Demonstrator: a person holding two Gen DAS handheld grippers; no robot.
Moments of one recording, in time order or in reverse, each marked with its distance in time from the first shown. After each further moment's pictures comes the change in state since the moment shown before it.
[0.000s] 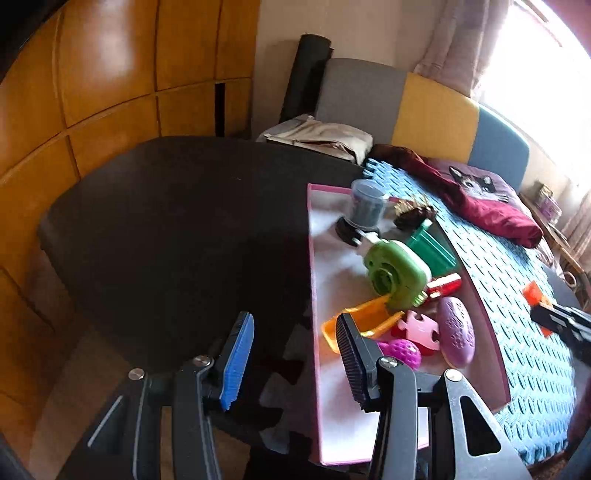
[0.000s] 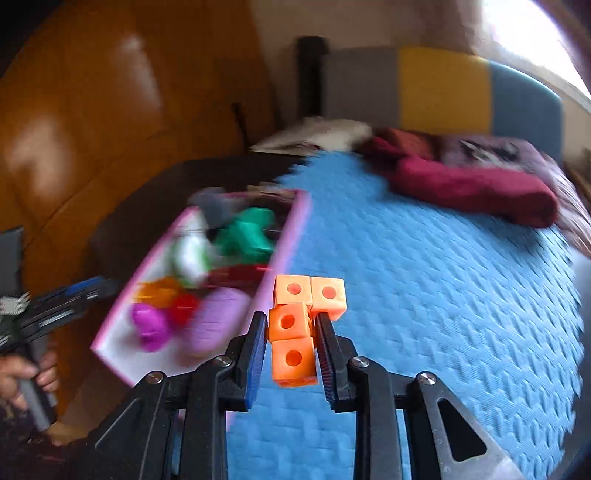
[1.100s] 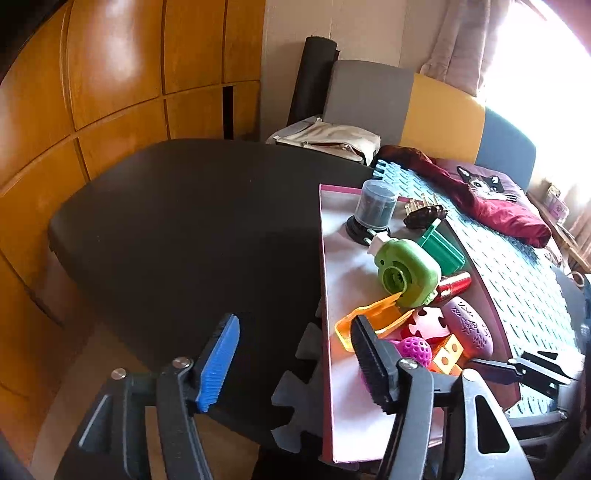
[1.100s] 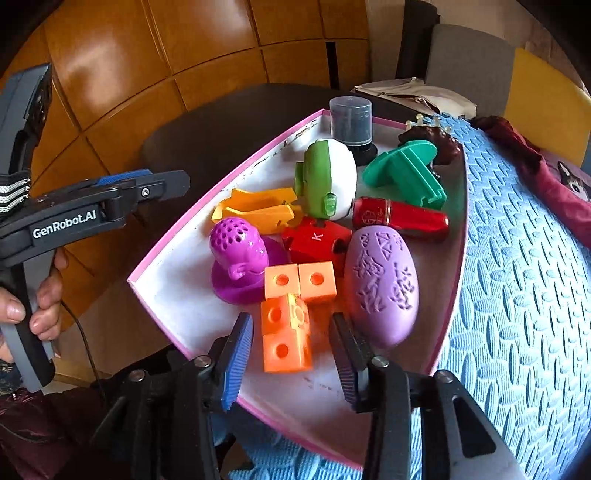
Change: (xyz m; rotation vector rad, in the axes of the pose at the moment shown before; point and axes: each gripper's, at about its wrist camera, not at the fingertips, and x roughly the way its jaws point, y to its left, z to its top) left arm -0.002 0.002 -0.005 0.009 -0.014 0.030; right arm 0.077 0.076 -0.028 -0.196 0.219 0.094
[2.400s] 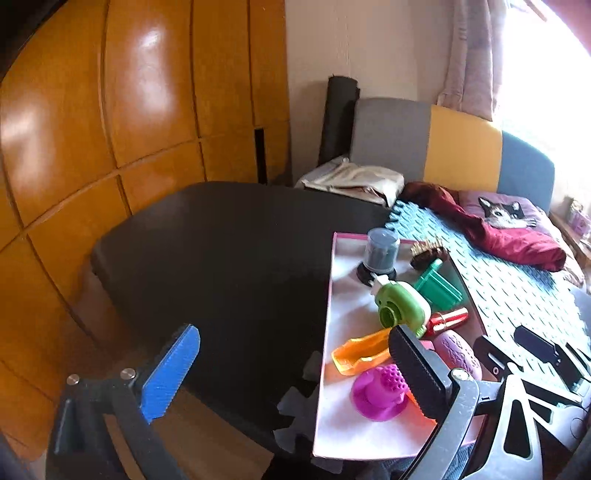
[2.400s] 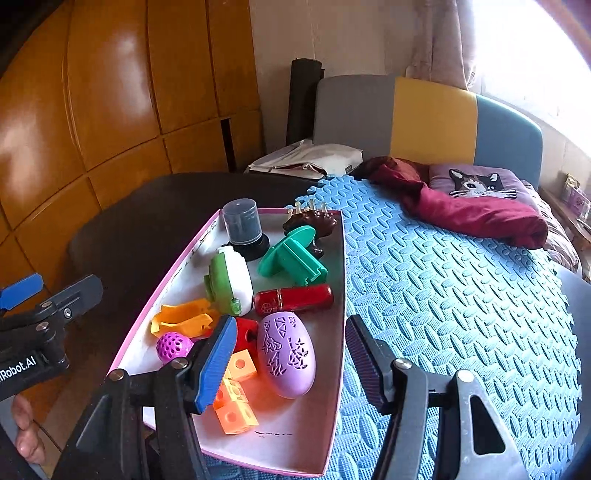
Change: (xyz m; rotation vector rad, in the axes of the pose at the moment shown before) left arm -0.050 -0.023 0.003 -0.014 -0.165 0.161; right arm -0.052 0.000 0.010 0.254 -0.291 -0.328
